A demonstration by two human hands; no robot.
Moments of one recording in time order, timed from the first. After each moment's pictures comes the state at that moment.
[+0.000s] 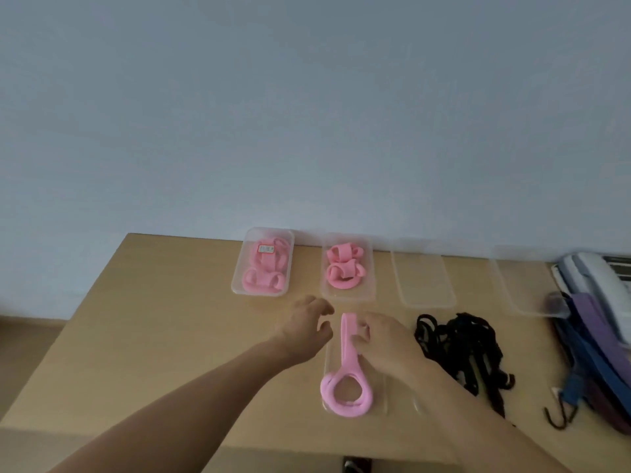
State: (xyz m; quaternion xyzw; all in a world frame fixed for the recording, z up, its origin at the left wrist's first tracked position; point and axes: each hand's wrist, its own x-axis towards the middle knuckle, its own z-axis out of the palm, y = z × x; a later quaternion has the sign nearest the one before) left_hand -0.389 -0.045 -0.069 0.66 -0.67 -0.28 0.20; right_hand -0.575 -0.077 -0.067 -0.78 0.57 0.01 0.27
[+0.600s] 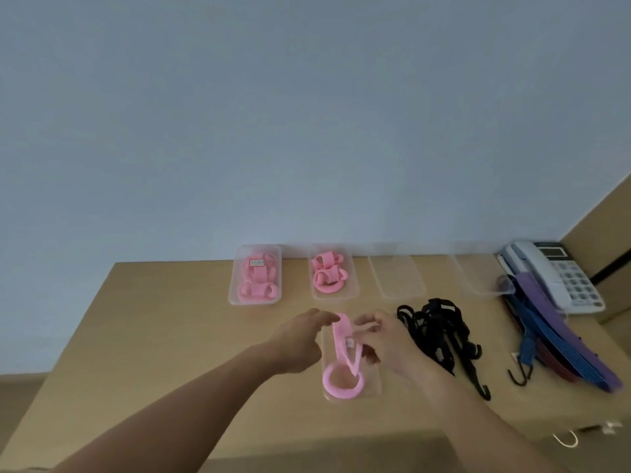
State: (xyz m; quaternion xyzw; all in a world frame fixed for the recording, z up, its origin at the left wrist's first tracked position) left_hand -0.378 -0.010 -0.027 0.57 -0.75 -0.33 0.08; right_hand -0.579 -0.020 -0.025 -0.49 0.62 -0.24 0.56
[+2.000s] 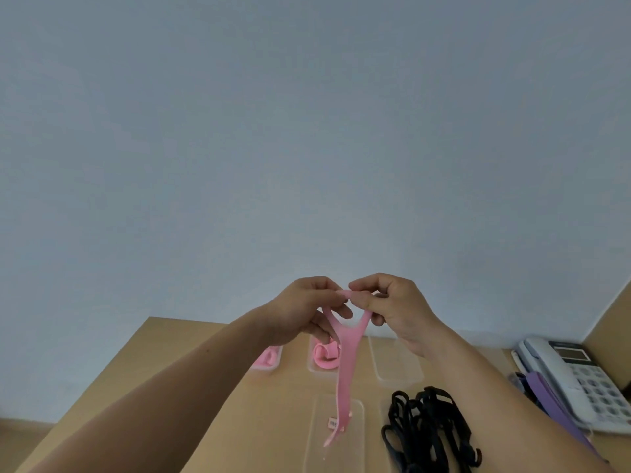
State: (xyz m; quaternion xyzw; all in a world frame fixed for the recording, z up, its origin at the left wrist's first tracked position) left_hand -0.411 -0.028 0.162 0.50 -0.53 -0.57 0.39; right_hand -0.603 -0.064 0.165 -0.66 0.40 -0.39 0.51
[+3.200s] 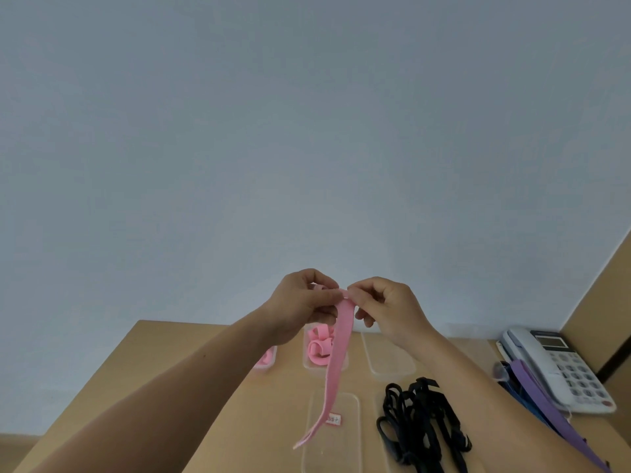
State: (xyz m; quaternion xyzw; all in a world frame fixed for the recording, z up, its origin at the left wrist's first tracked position) left_hand -0.416 -0.020 0.163 0.47 -0.48 -0.55 0.49; right_hand -0.603 -0.049 0.153 -0.70 0.40 -0.41 0.42
